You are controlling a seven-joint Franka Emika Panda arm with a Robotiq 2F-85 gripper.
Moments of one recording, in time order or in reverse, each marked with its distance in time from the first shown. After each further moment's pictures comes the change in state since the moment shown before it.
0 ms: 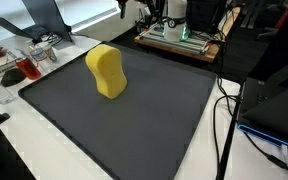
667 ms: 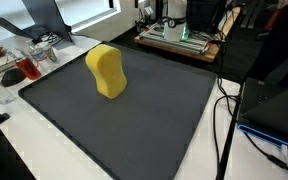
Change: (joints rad) arm 0.001 -0.265 -0.291 -0.233 0.404 0.179 -0.549
